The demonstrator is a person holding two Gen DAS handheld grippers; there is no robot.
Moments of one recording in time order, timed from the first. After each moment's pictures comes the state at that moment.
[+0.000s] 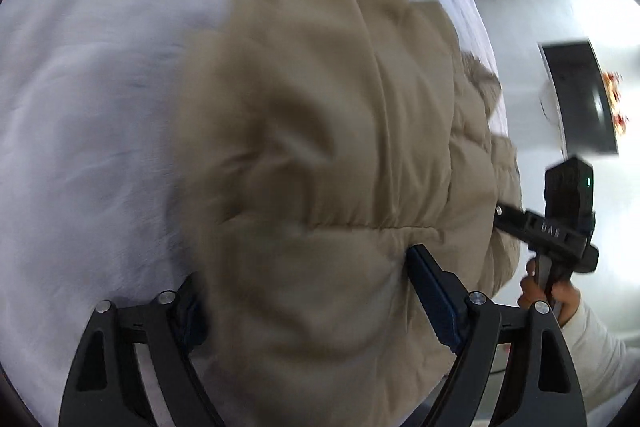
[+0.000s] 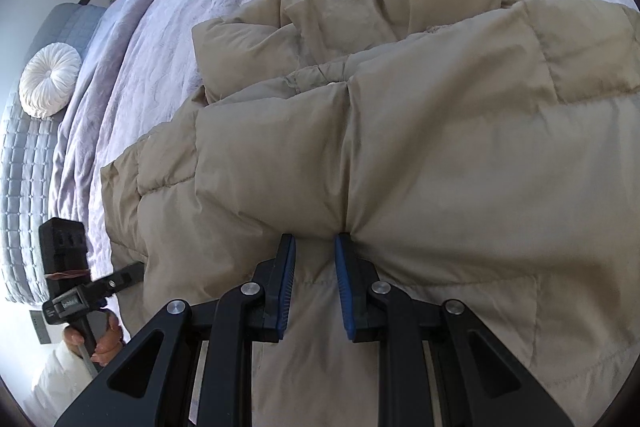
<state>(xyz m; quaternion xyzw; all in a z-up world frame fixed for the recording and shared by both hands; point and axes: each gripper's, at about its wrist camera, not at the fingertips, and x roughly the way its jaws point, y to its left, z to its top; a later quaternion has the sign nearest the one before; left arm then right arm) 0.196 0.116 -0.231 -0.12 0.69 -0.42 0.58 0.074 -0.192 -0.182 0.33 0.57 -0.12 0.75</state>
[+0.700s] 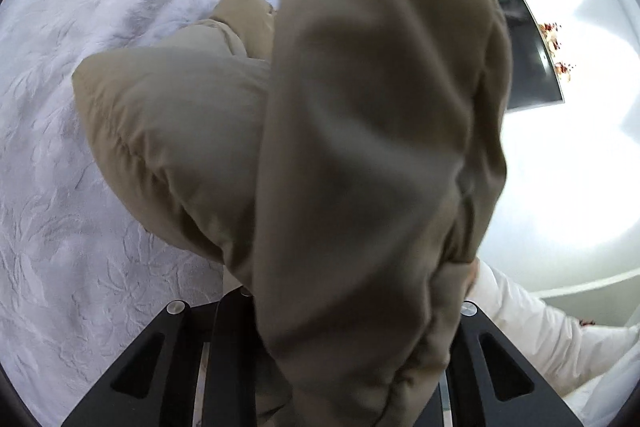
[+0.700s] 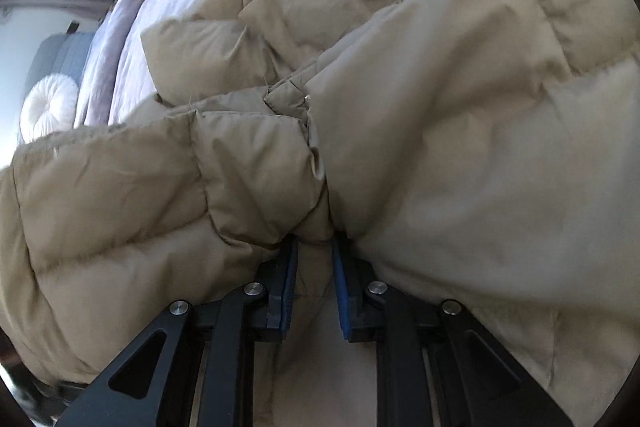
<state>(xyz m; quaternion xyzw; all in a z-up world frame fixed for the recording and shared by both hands) 0.127 0.051 -0.116 -0.12 0.66 -0.51 0.55 0.069 -0.218 -0.188 0.40 0.54 -0.12 0.73</state>
